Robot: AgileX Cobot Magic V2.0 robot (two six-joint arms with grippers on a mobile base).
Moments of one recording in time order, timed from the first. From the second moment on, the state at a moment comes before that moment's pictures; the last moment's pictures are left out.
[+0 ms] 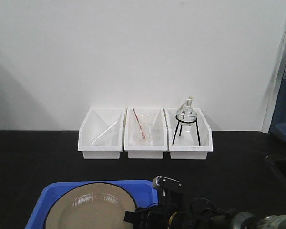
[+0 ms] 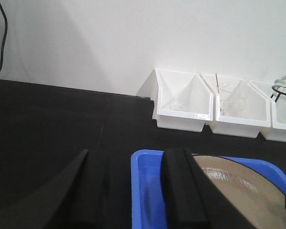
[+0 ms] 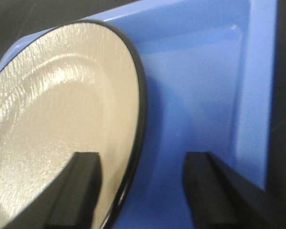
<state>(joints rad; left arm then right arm) -0.02 0.45 -0.31 -0.13 0.06 0.02 0.52 2.00 -1.03 -0.53 -0.32 1.03</state>
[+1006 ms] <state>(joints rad) -0.02 1.14 -0.84 -0.13 0.50 0.09 0.44 1.69 -1.12 -0.35 0.46 0.70</state>
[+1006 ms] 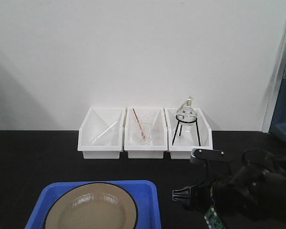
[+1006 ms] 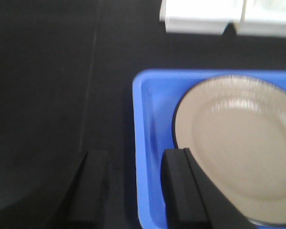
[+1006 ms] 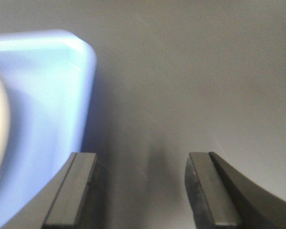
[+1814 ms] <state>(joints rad) -0.02 1.82 -1.26 -0.13 0.64 0.14 0.29 2.11 -1.57 0.49 0.75 -0.18</state>
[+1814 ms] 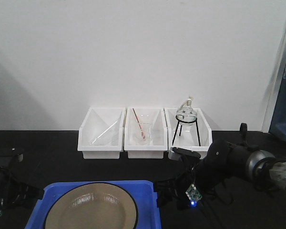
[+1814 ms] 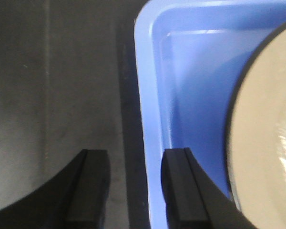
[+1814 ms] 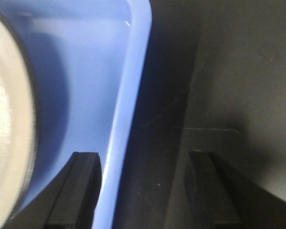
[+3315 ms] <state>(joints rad) -0.02 2.03 -1.35 -0.33 0.71 0.28 0.36 2.26 -1.67 0.53 0.78 -0.15</state>
